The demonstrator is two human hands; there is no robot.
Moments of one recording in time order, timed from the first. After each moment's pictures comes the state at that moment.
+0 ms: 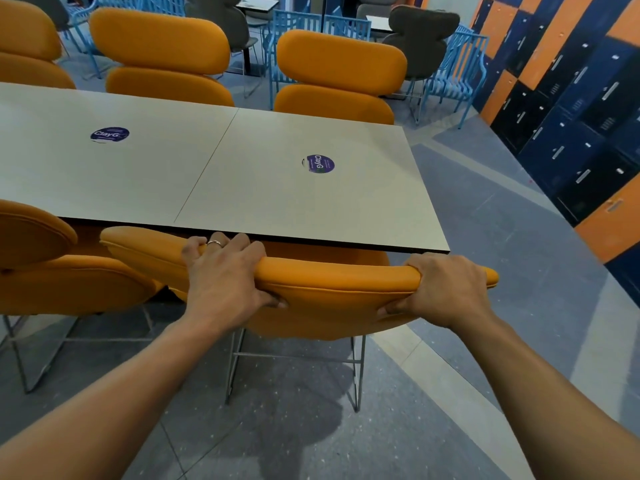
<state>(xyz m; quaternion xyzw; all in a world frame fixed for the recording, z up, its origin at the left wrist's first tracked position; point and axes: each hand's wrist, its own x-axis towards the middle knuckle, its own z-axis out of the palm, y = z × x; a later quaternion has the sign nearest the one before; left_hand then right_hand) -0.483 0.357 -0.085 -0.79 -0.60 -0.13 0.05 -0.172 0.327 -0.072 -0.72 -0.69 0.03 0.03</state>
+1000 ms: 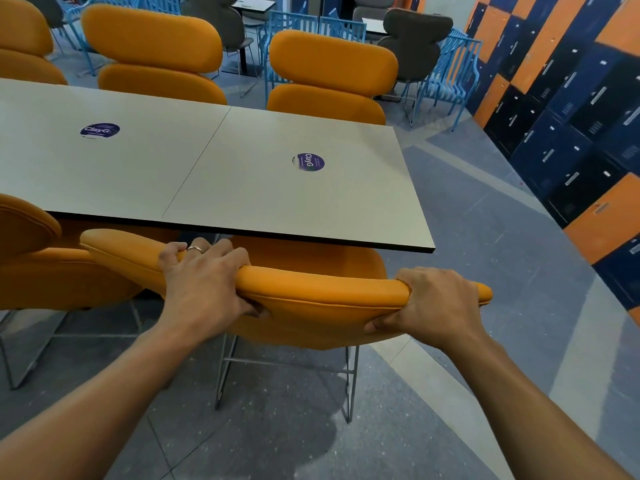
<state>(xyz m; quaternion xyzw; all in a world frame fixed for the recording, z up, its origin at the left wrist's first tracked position) -0.474 0.329 -0.083 -0.79 -0.60 -0.14 0.05 -0.158 0.290 -0.077 -0.71 -0.70 0.03 0.06</state>
